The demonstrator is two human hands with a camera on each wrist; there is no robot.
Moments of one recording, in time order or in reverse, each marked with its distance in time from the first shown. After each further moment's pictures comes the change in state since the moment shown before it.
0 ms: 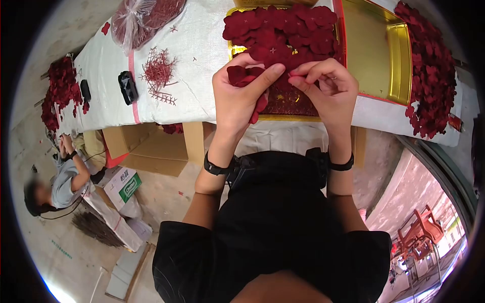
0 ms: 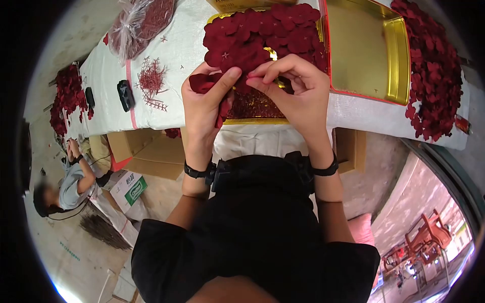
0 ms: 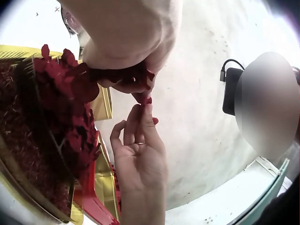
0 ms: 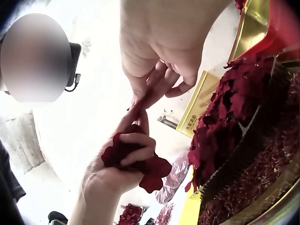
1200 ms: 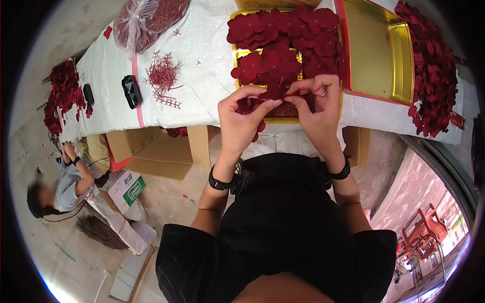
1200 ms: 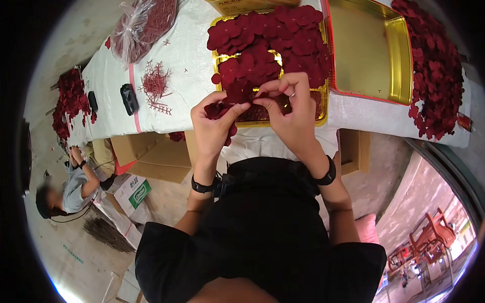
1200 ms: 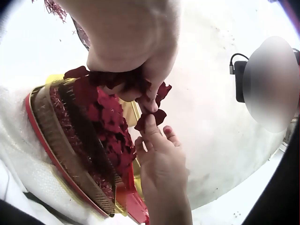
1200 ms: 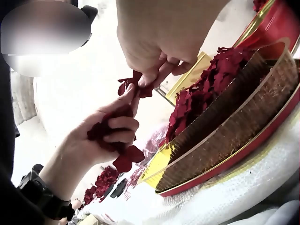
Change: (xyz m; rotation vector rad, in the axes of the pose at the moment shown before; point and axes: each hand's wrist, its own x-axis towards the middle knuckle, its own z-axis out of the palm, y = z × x) left_hand -0.029 -0.020 -0.027 0.243 -0.001 -0.081; right_hand -0.032 0.023 0.017 -0.284 0.103 0.011
